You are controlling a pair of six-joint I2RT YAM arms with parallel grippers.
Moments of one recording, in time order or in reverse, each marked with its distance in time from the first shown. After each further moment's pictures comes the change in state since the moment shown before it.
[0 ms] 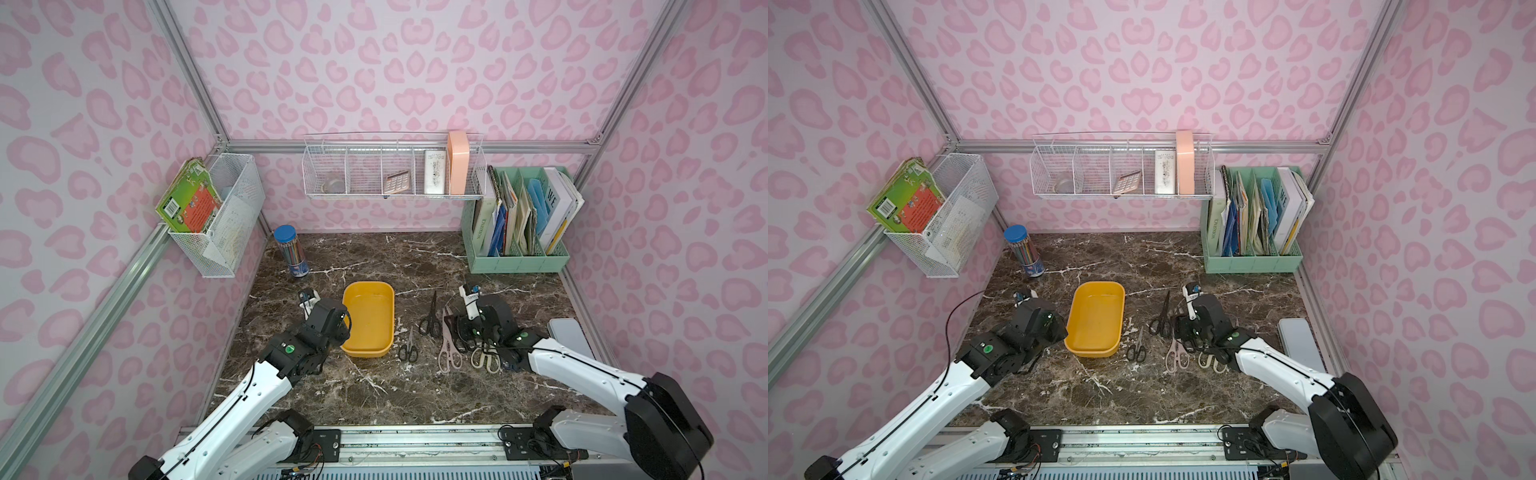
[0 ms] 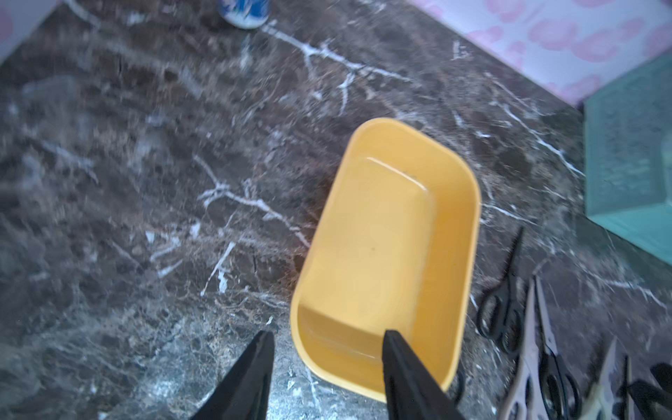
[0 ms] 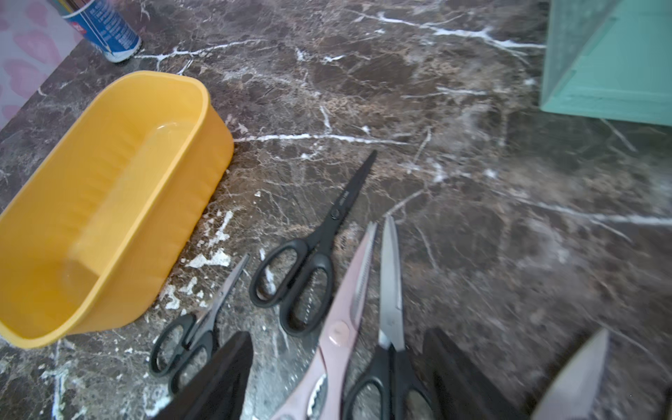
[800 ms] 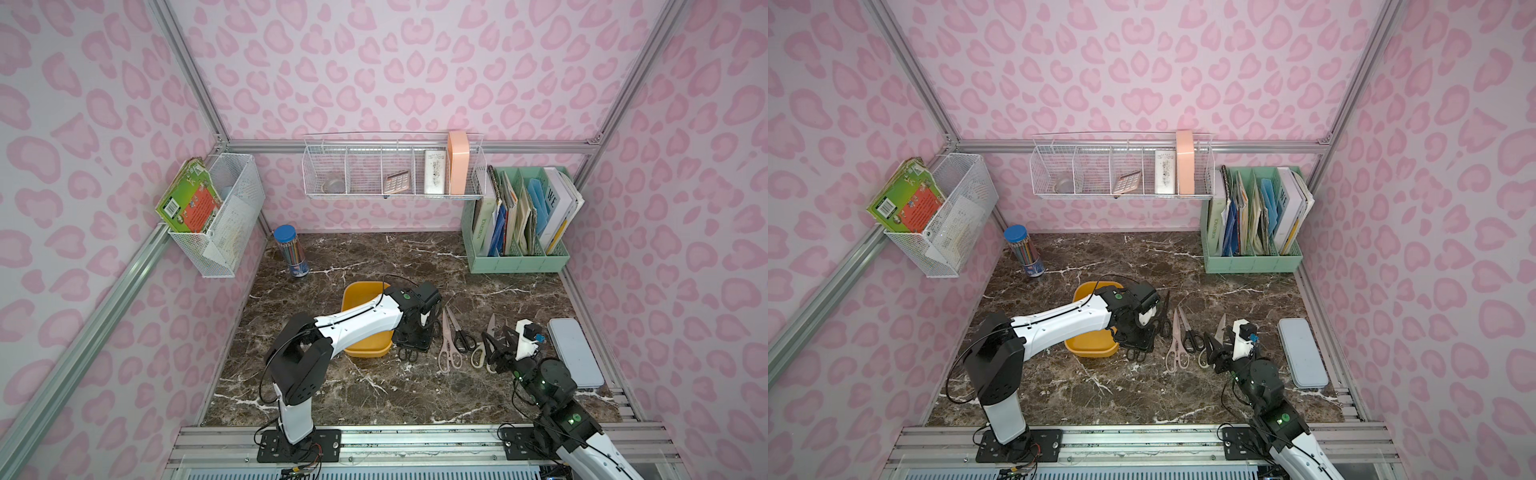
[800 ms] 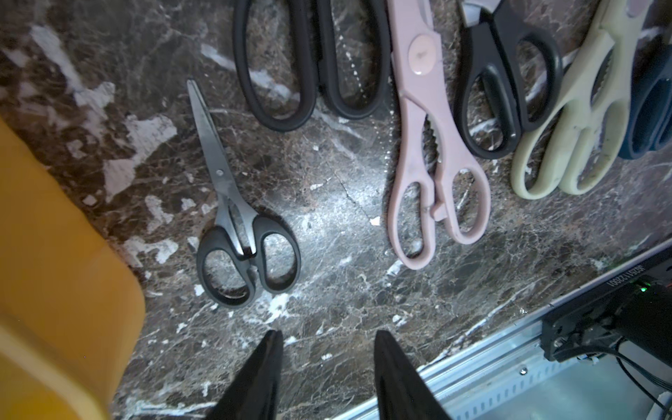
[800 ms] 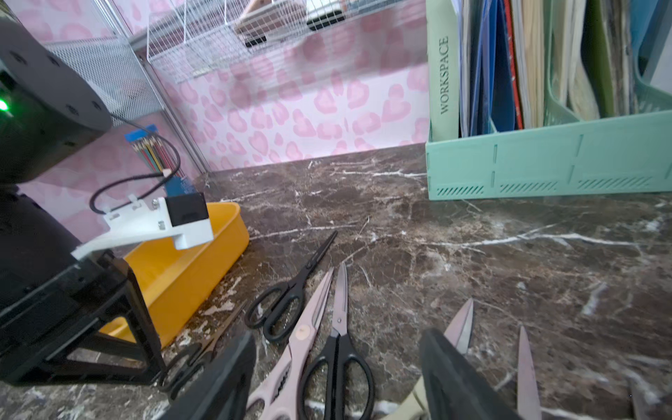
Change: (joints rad) left arm -0.261 0.890 0.481 -0.098 0.584 0.237; right arm -0.058 -0.975 -0.533 0.076 0.040 -0.006
